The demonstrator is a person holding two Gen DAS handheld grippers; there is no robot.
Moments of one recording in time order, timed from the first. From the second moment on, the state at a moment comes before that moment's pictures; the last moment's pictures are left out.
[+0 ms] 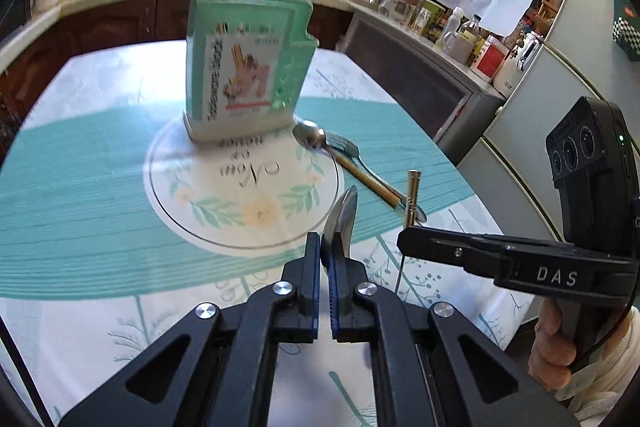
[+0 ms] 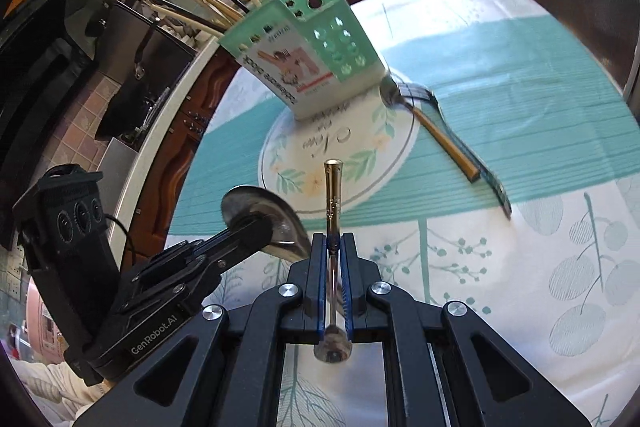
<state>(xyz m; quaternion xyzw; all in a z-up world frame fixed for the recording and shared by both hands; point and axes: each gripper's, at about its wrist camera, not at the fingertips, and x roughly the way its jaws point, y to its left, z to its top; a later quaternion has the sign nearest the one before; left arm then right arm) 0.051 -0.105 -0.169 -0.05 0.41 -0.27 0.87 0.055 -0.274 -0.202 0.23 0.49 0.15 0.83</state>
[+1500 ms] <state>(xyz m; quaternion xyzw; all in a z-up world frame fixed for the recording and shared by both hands) 0.247 -0.168 -0.047 0.15 0.30 -0.14 0.93 0.285 -0.265 -0.073 0.05 0.25 0.14 0.96</state>
